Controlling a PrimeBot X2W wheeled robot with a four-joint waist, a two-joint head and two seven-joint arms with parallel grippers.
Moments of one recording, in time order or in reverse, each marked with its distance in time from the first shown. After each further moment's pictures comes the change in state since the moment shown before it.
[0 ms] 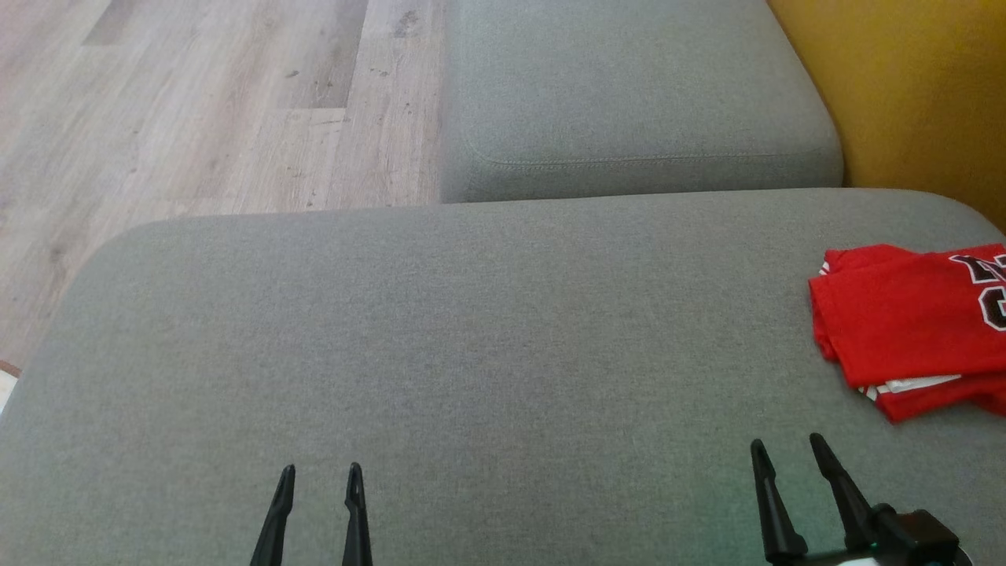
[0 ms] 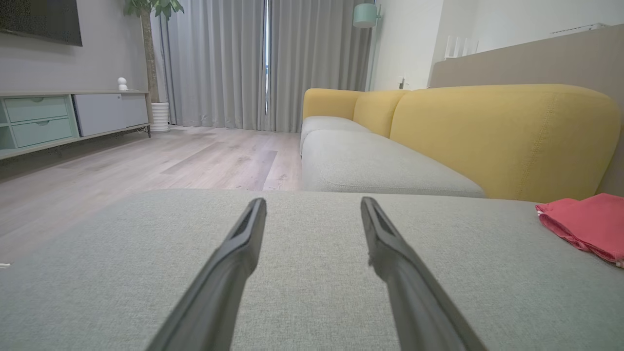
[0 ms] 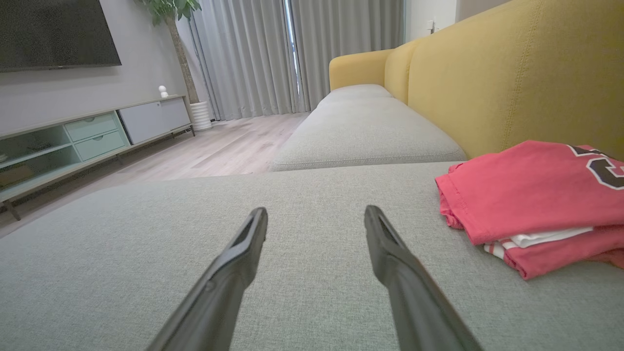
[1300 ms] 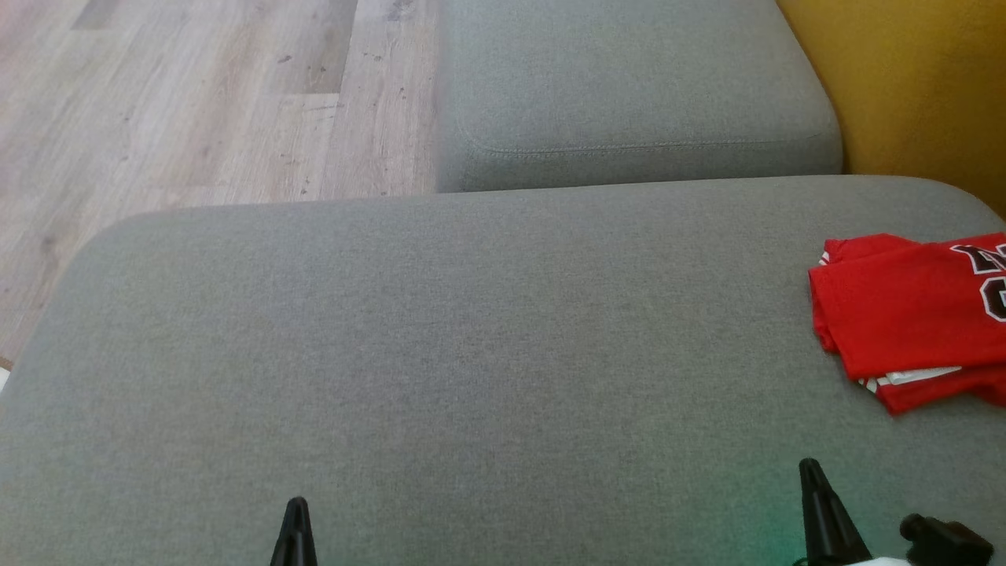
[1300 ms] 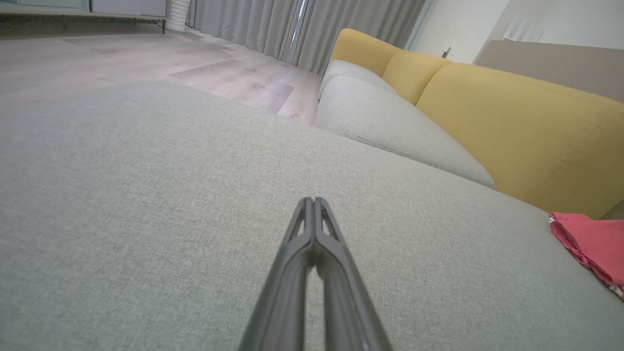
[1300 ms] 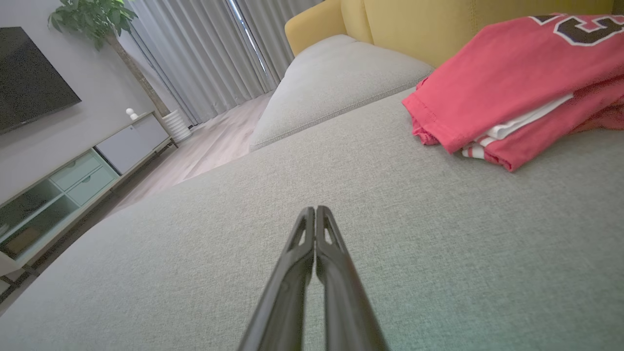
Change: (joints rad) left arm -0.020 0.006 0.024 0.133 -0.287 -0.039 0.054; right arm -0.010 0.001 -0.014 0.095 0.275 0.000 0.057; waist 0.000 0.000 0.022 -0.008
